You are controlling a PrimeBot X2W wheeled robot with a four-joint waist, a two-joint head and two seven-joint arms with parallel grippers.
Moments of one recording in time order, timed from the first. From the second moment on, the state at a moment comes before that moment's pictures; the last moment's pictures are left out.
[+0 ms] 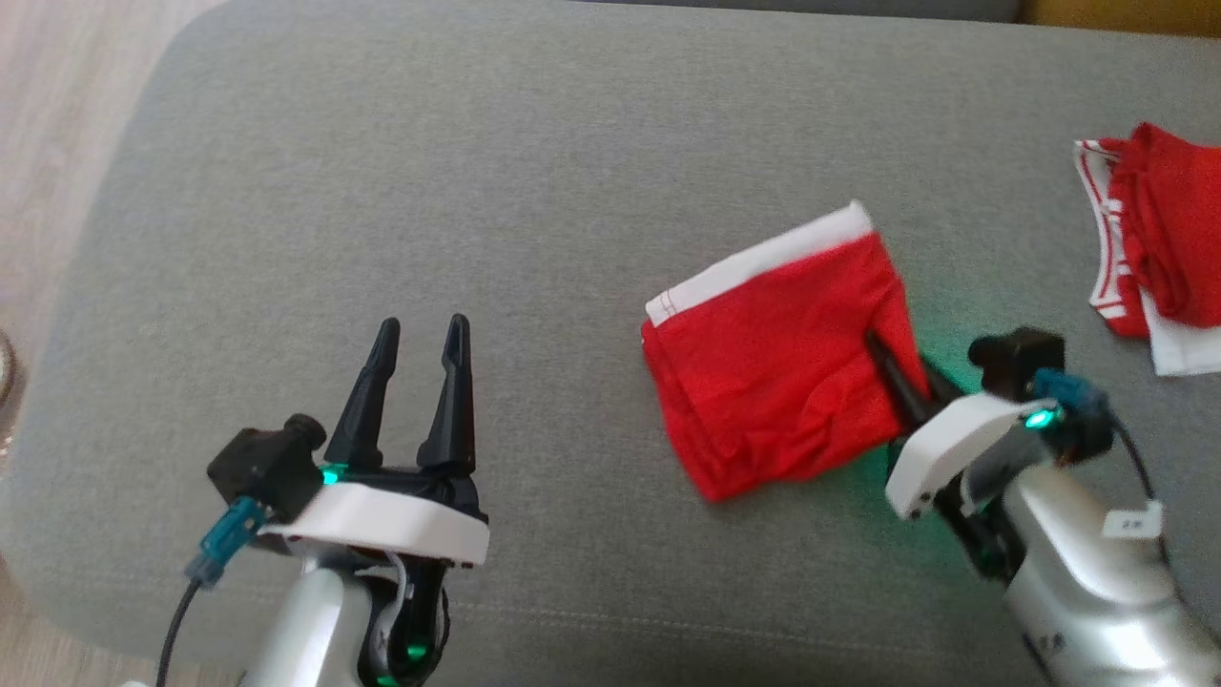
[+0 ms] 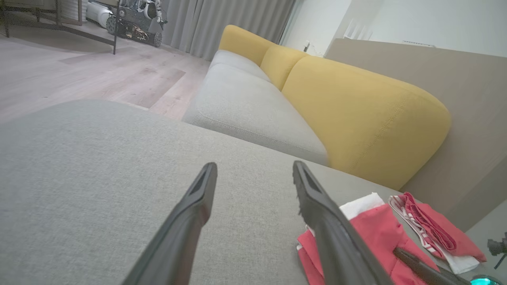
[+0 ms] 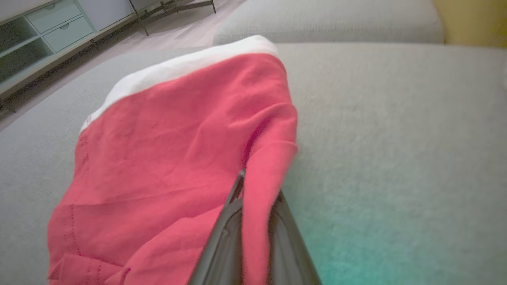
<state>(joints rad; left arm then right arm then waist) -0.11 0.05 -0.31 0.07 -0.45 0.02 -0.25 -0.41 -0.24 0.45 0.64 0.48 0.12 -0.06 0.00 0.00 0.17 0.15</state>
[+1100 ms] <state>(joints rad) -0.40 0.04 -0.33 0.10 -0.34 -0.06 -0.26 -0.91 -0.57 0.34 0.79 0.36 0.12 0.01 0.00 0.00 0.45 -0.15</state>
